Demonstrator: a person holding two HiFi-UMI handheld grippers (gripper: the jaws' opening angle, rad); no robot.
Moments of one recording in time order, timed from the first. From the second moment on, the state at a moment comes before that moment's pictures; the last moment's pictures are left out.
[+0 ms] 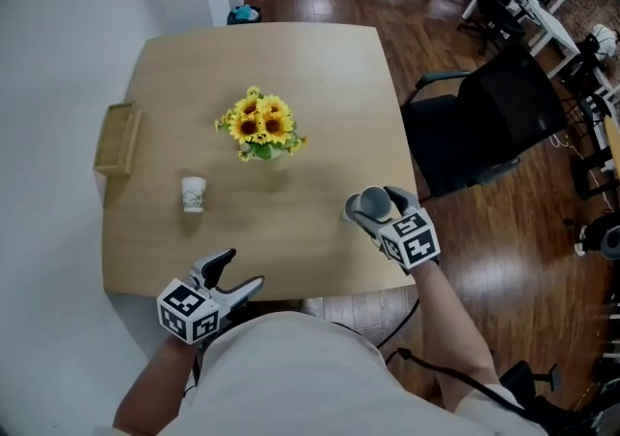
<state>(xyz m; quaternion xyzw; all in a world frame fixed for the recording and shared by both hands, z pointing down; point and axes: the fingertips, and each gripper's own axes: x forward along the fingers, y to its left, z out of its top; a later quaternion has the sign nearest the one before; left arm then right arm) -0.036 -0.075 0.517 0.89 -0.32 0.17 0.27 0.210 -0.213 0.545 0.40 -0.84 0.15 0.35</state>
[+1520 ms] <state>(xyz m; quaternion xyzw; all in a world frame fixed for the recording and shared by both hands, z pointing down) -0.212 -0.141 0.532 0.87 -0.36 0.20 0.28 0.040 -0.107 0.492 0.42 -0.84 0.17 0.29</state>
